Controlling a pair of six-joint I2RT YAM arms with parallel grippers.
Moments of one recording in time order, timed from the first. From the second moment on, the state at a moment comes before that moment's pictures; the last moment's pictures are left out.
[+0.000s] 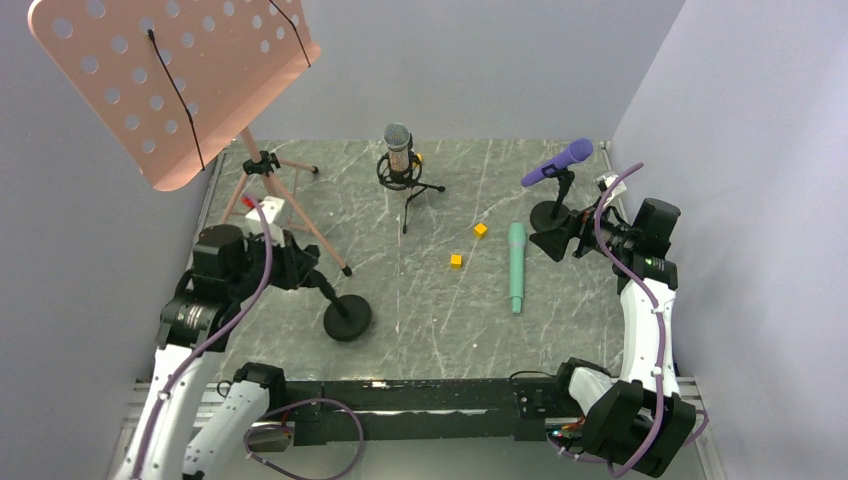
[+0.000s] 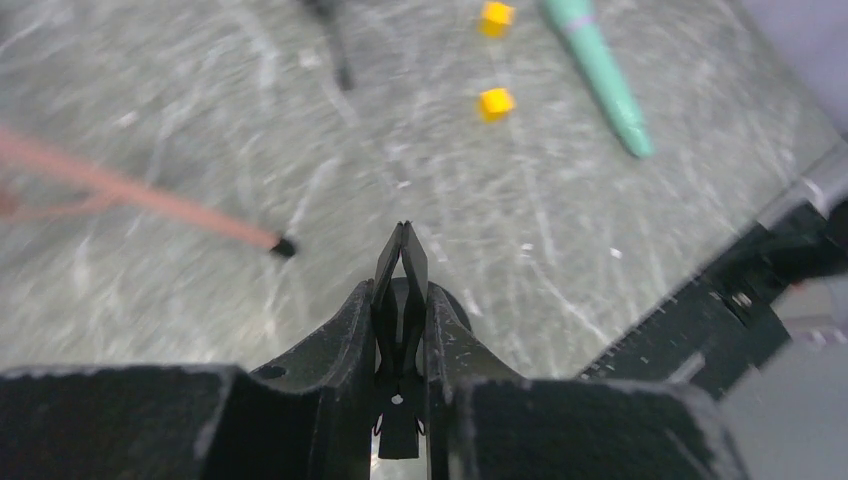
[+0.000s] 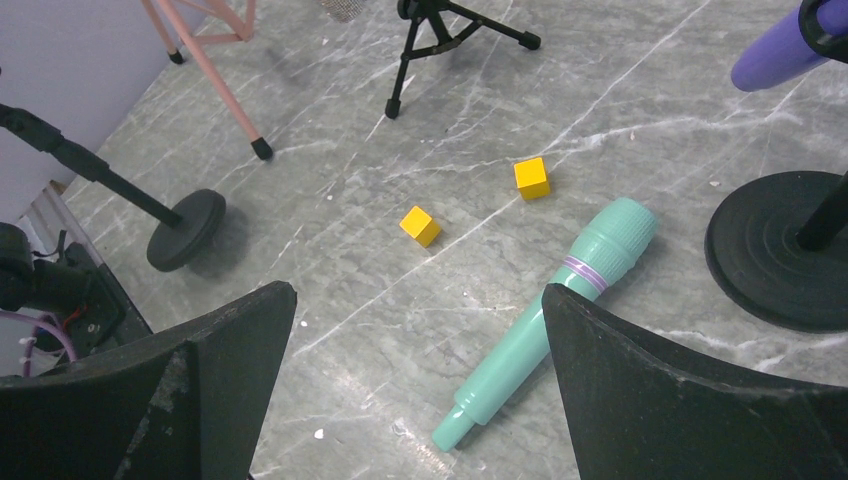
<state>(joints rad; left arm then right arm) -0.26 0.70 0.96 -0.72 0.32 -0.13 -0.36 1.00 0.83 -0.40 -1.07 -0.11</state>
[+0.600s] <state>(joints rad) -0.85 1.30 1.17 -0.38 0.08 -0.01 -0.36 1.01 0.83 -0.41 -1.04 -0.15</state>
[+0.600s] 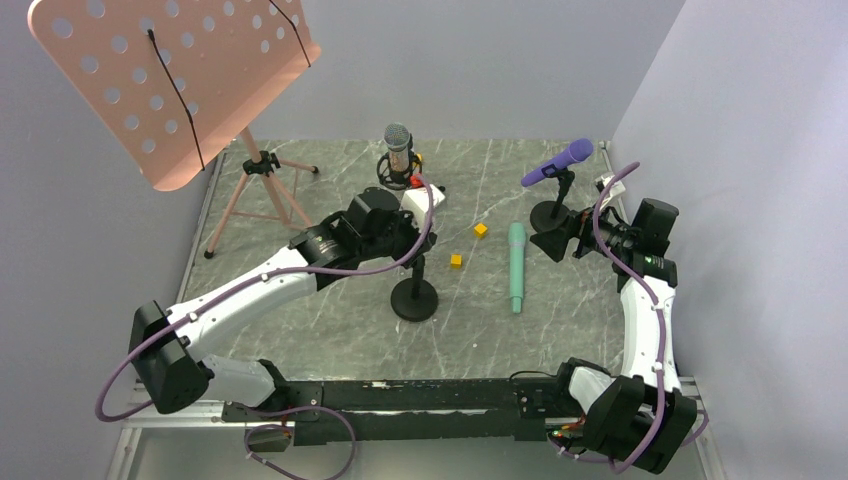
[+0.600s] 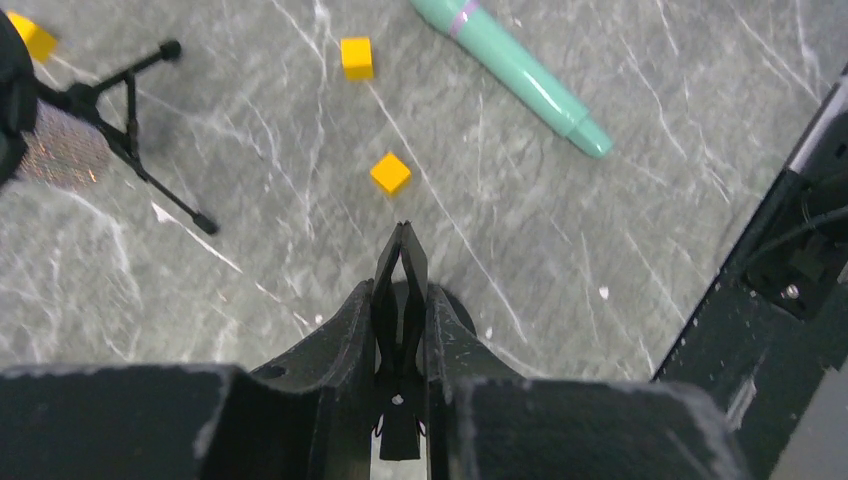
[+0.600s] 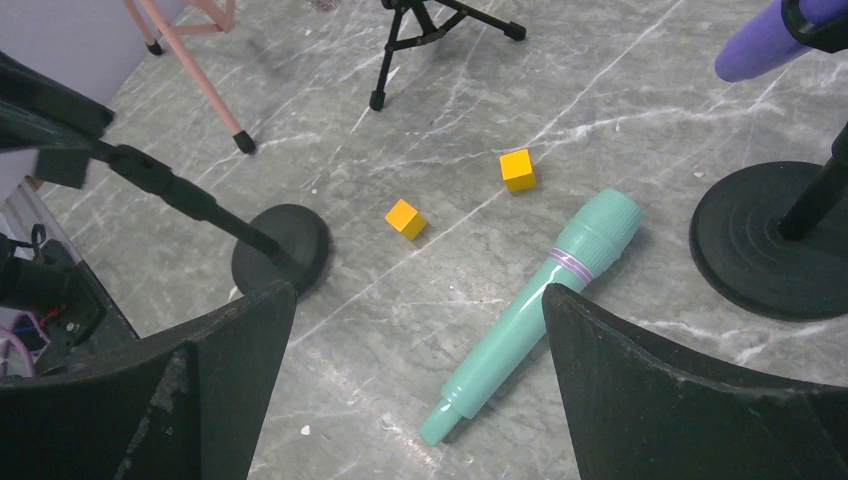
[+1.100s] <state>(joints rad) -0.88 1.32 1.20 -0.35 0.03 -0.02 -0.36 1.03 0.82 -0.42 -1.05 -0.17</state>
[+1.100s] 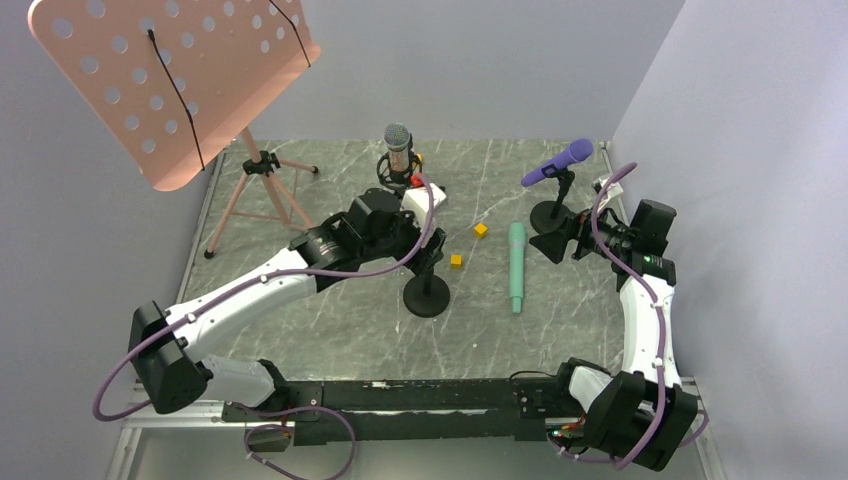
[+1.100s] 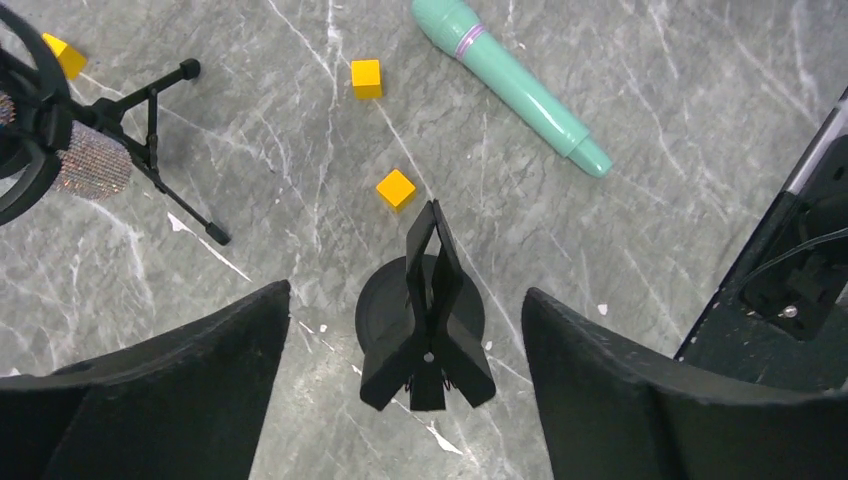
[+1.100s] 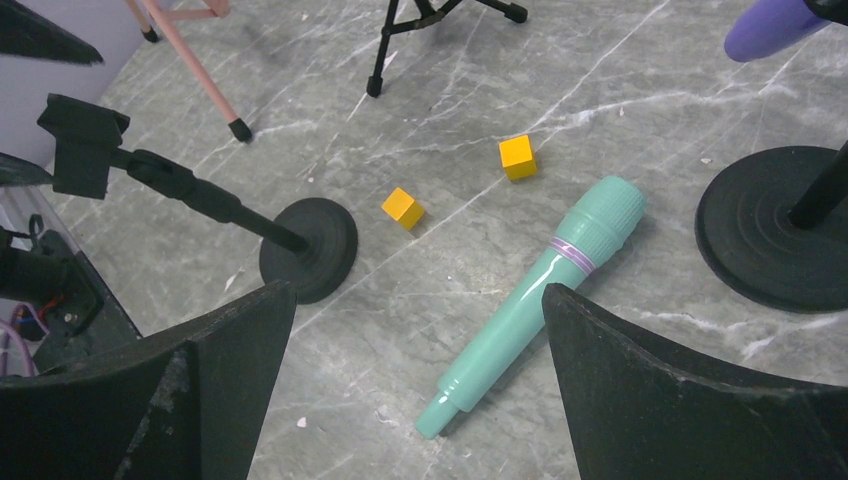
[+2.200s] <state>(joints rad) -0.88 0.59 0.67 -0.27 -0.10 -0.21 0.12 1.58 0.92 -0.34 -0.08 0.13</state>
